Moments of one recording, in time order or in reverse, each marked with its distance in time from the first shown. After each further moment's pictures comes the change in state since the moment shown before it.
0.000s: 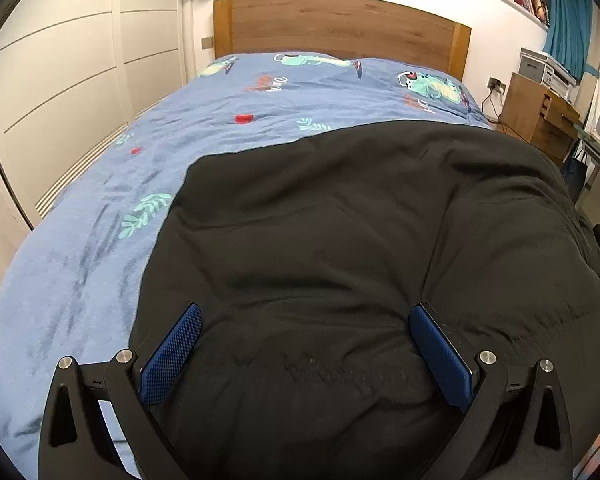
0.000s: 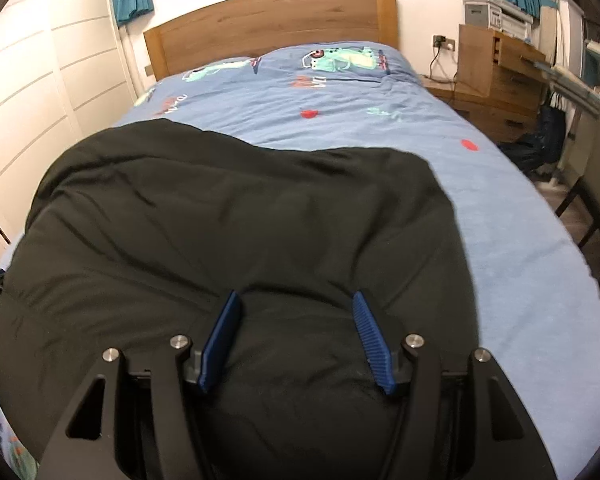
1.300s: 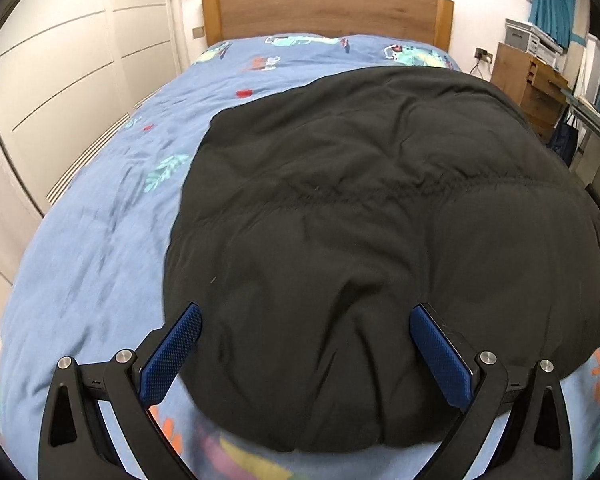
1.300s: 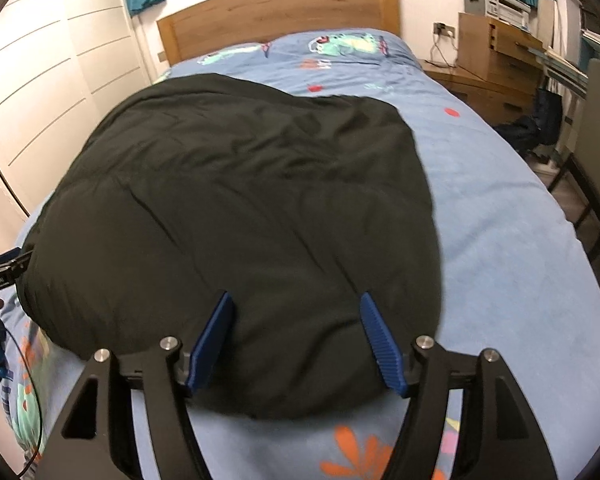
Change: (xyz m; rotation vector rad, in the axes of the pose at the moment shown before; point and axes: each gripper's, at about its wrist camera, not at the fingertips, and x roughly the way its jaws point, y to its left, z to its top) left arm -0.055 0.007 -0.066 0.057 0.087 0.010; right arm -0.087 -0.015 -0.094 0.021 0.070 0.041
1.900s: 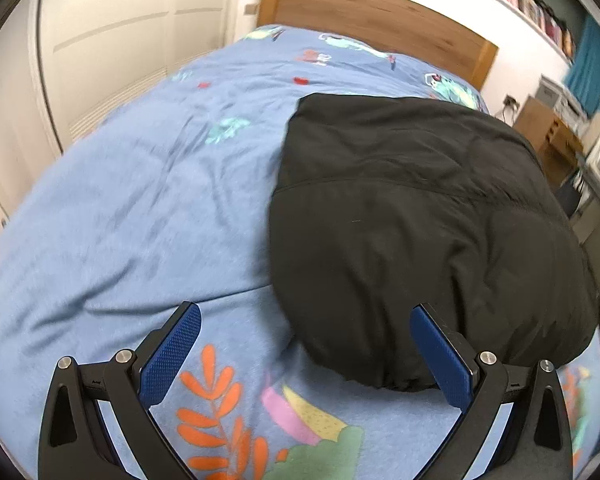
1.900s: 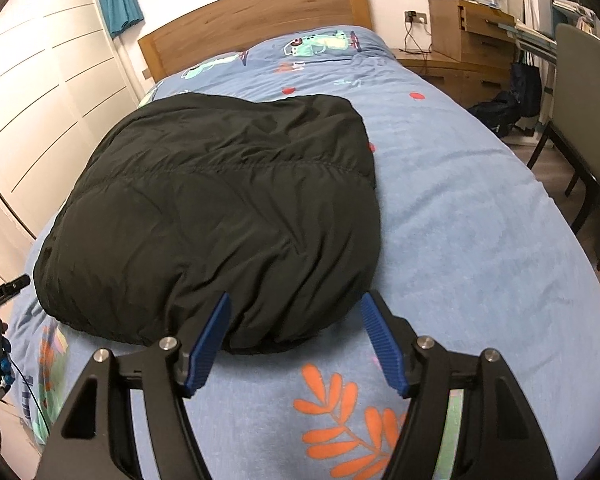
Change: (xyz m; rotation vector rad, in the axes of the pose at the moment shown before) left arm -0.034 0.094 -0.037 -0.238 0.007 -0.073; right arm -0.049 -0.039 -0.027 0.115 -0.018 0.024
